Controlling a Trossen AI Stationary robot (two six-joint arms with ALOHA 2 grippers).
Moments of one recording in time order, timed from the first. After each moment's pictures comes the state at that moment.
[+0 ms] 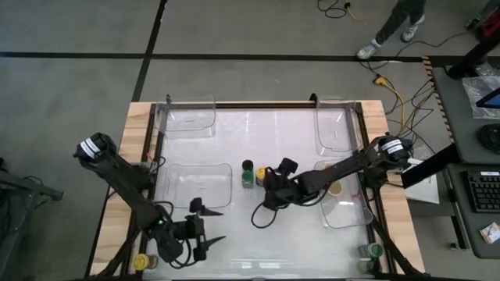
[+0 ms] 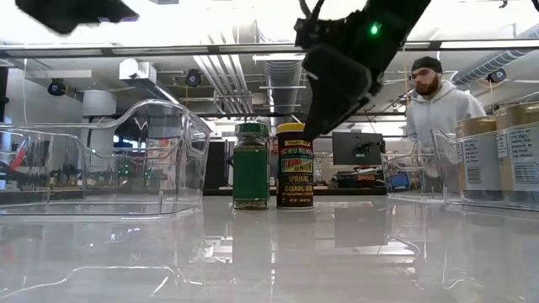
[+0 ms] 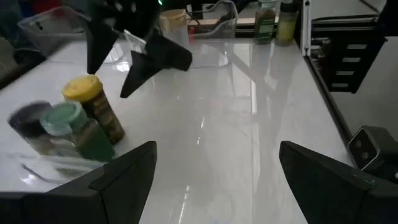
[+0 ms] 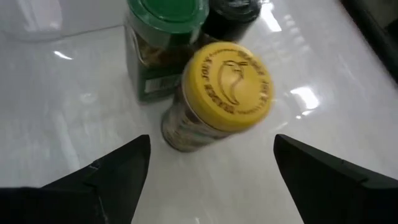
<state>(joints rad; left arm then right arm) -0.88 1.51 0.83 0.04 -0.92 -0.52 0.29 1.81 1.23 -0.57 0.60 0.52</state>
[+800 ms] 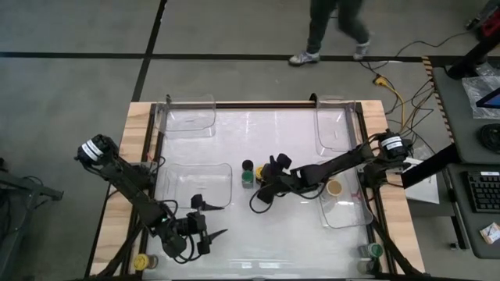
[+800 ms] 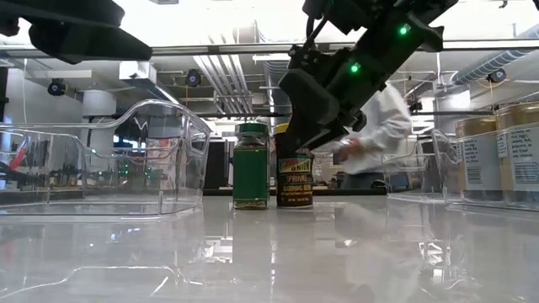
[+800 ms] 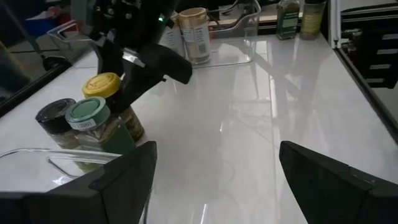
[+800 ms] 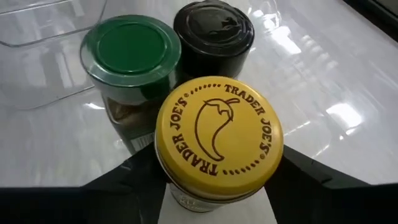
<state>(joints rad) -0.84 1.54 0.74 0.16 -0.98 -0.45 0.19 1.80 1.03 -0.09 0.55 0.45</state>
